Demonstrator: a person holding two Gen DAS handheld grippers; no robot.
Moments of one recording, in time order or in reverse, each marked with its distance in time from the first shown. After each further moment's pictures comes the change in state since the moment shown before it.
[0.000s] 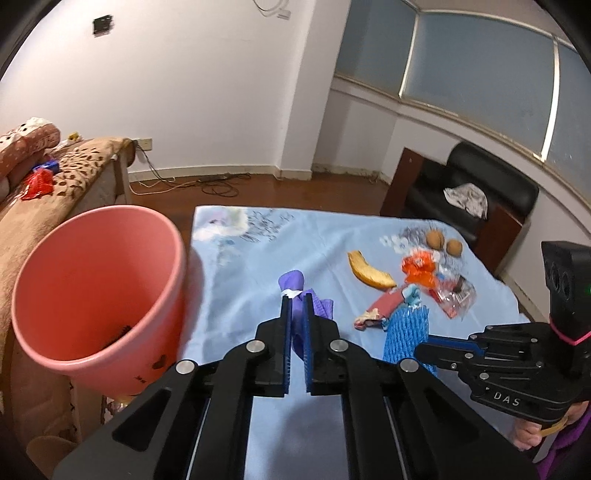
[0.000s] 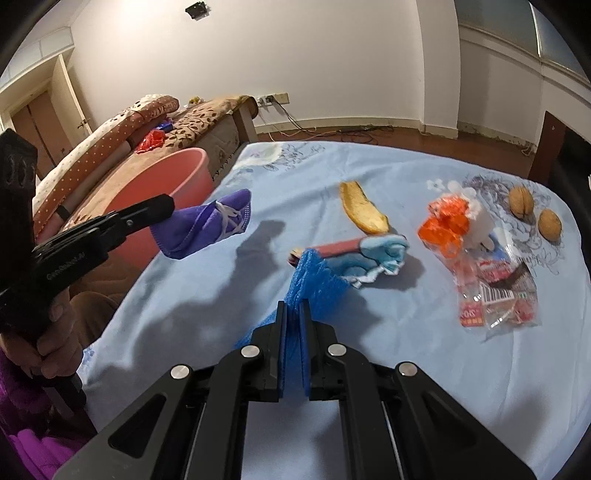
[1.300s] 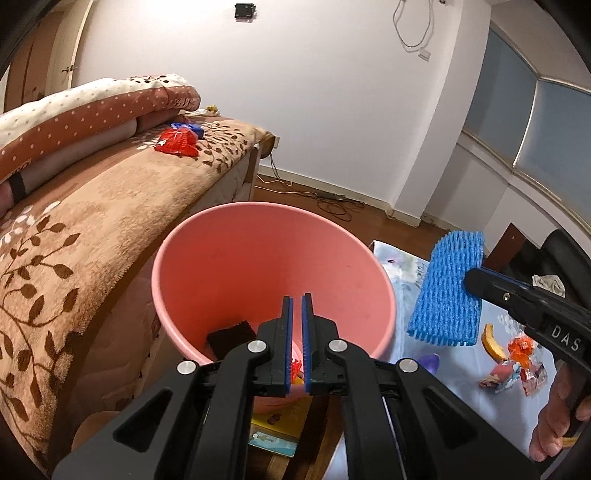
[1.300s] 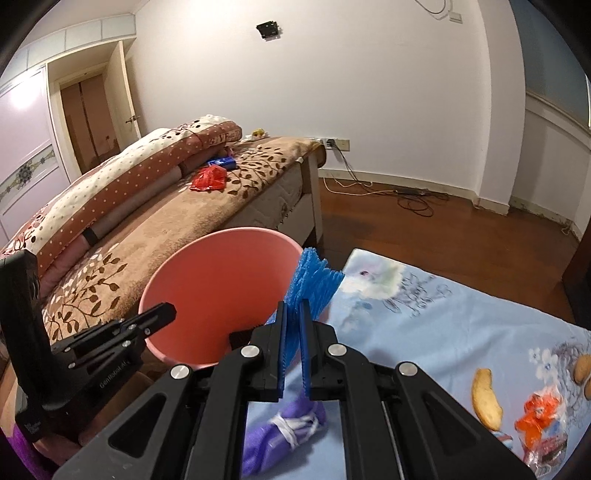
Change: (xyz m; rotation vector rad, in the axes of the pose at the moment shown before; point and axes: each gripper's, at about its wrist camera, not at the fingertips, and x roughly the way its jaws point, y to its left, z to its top) left arm -0.039 0.129 -0.002 -0.339 -0.088 0.339; right arm 0.052 0.129 0.123 -0.193 -0.149 0.106
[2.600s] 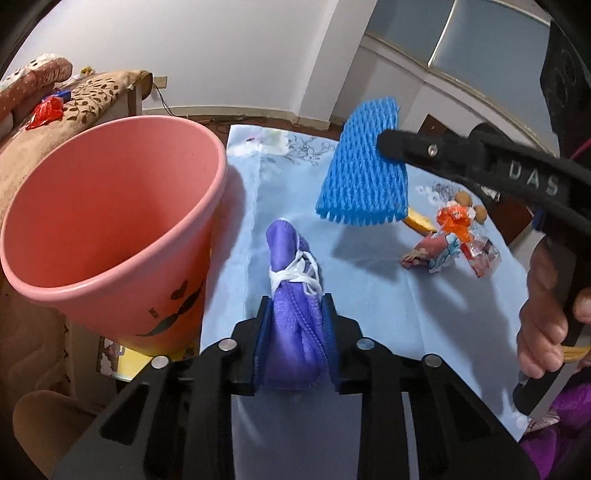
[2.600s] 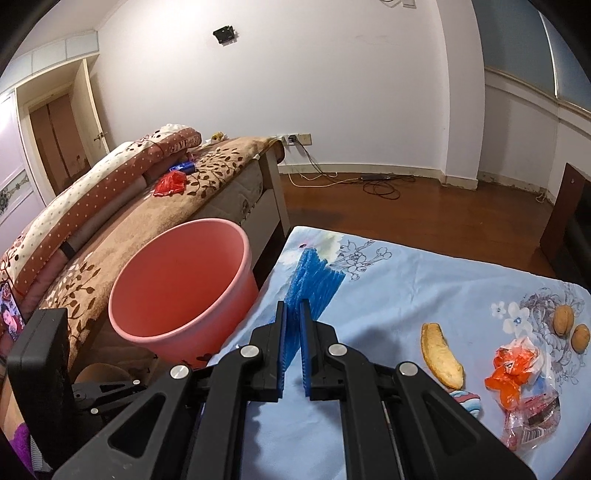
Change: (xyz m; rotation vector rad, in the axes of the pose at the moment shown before) left arm 0.026 -0.083 -0.064 0.262 0.315 -0.302; right arm -0.026 -0.051 -0.034 0.112 0.006 -0.092
